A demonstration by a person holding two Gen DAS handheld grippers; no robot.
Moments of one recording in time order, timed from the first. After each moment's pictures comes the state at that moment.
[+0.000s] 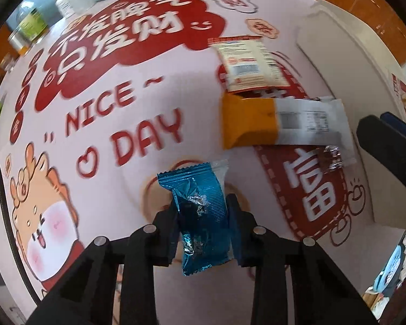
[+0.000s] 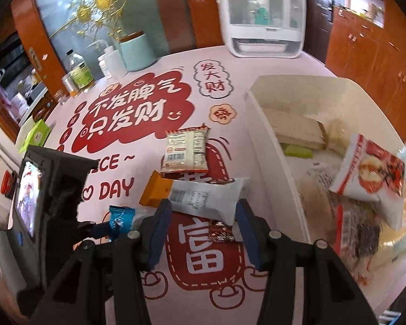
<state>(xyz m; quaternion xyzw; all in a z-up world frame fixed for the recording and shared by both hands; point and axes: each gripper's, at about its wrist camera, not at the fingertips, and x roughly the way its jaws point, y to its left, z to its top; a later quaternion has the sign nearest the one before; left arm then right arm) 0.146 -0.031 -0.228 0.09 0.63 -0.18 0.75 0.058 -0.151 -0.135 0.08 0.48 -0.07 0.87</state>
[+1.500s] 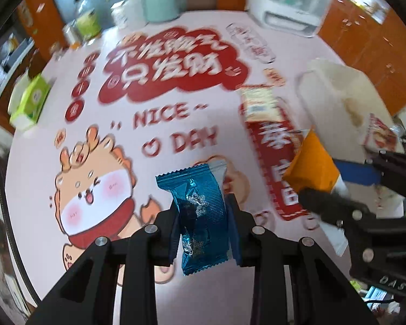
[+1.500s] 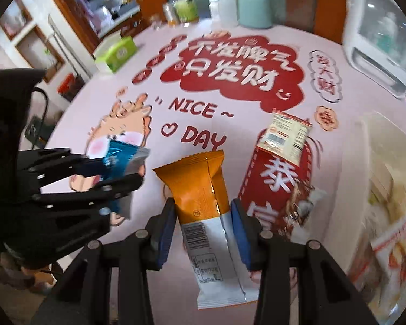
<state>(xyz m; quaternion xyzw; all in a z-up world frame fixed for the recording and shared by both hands) 0.092 0.022 -0.124 0.05 0.57 -0.14 0.81 0.059 -0.105 -0.103 -0.02 0.57 0.18 0.80</state>
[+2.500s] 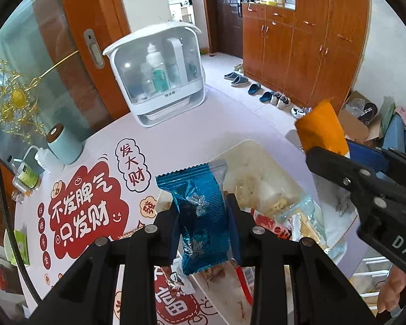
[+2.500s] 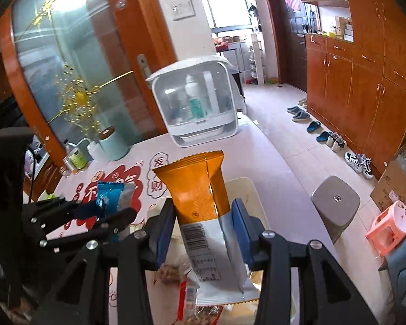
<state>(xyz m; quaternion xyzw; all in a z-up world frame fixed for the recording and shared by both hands) 0.128 -0.265 0.005 0.16 0.43 -0.27 0.85 0.031 -0.369 0.034 0.13 0.36 -0.09 0.92</state>
